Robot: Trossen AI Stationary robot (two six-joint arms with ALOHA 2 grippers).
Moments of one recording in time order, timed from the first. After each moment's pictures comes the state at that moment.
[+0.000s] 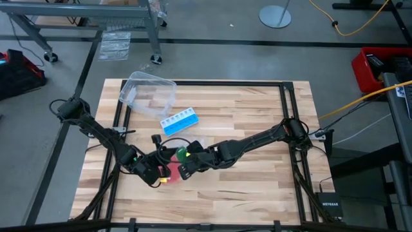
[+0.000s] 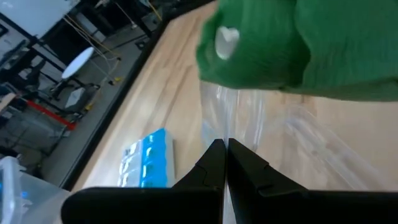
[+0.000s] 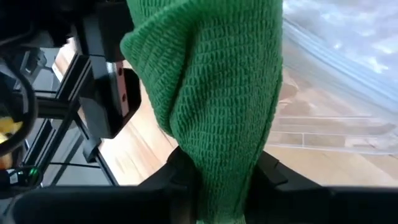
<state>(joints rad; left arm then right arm) -0.64 1.37 0.73 -0.24 -1.04 -0.28 0.30 2.10 1.81 -0.58 0.19 1.21</state>
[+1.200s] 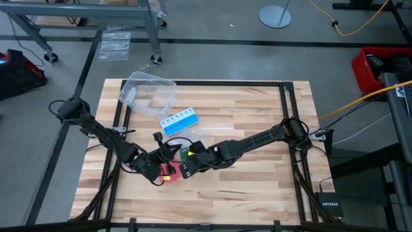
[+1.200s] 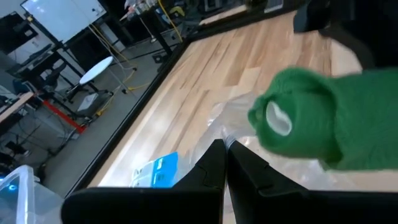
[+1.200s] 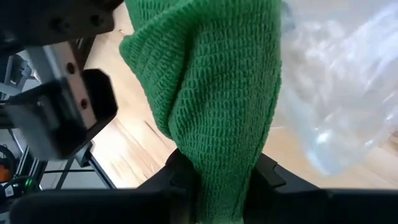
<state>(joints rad) -0.60 1.37 0.73 -0.05 -1.10 -0.19 0.30 2.10 1.81 -0.64 0.16 1.32</state>
